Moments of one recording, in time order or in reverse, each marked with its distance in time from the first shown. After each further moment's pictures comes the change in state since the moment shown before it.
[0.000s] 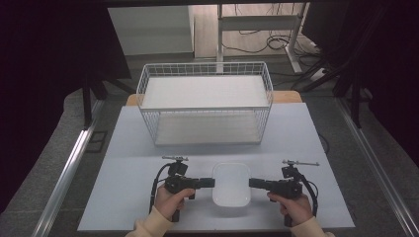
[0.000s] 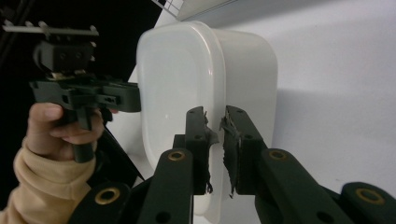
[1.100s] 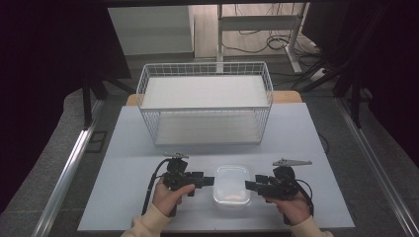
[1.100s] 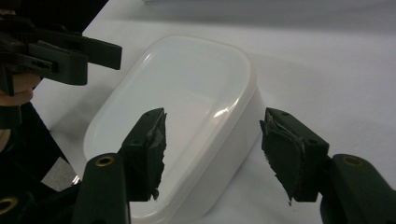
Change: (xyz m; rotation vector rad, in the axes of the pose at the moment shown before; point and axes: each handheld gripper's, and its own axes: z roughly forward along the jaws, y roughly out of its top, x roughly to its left) left arm 0.007 0.009 0.002 0.018 0.086 0.066; right arm 0.018 0.000 0.011 0.026 -0.229 -0.259
